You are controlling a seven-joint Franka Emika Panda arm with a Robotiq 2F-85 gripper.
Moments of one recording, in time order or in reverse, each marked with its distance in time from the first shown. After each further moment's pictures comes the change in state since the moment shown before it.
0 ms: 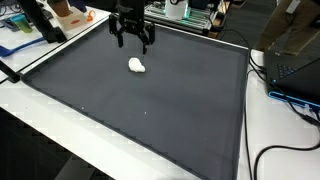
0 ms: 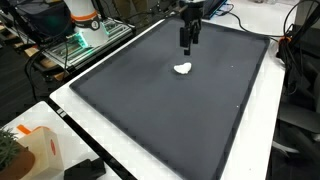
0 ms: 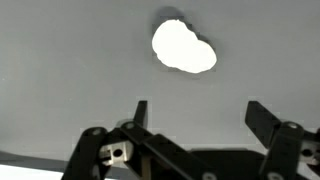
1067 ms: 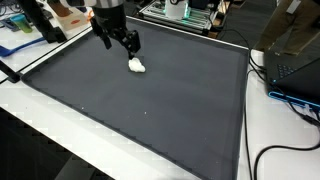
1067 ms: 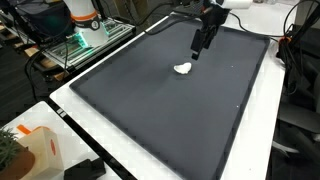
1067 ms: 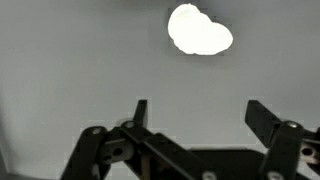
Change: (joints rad) arm -0.250 0.214 0.219 0.446 -0.089 -0.467 0.170
